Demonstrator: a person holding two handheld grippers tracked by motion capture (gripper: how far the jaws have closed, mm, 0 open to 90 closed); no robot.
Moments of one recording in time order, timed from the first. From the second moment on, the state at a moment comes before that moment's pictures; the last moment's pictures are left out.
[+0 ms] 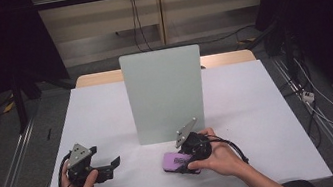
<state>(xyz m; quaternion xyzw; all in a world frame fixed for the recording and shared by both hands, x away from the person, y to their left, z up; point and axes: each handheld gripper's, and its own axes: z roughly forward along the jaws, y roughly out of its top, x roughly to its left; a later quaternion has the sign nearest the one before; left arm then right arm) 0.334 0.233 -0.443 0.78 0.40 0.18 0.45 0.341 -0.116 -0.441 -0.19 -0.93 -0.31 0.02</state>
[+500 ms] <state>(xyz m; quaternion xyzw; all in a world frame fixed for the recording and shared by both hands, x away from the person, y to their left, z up) 0.336 0.232 -0.443 0.78 0.40 0.18 0.45 0.341 -0.122 -0.443 -0.21 -0.92 -0.34 0.01</state>
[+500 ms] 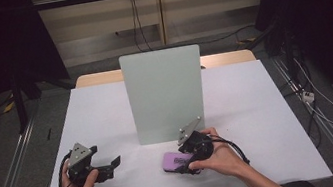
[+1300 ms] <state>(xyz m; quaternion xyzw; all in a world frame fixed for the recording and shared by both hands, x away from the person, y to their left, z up) 0.336 0.231 -0.443 0.78 0.40 0.18 0.45 0.342 -0.149 -0.424 -0.28 -0.87 -0.41 -0.05</state>
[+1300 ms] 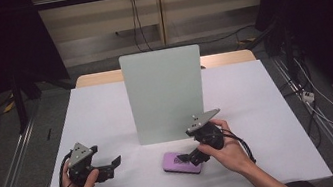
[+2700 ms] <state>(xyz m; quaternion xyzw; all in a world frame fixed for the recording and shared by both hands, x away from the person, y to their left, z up) 0.332 0.233 -0.438 0.77 0.40 0.19 0.46 0.321 -0.251 -0.440 -0.45 -0.77 -0.42 -0.17</state>
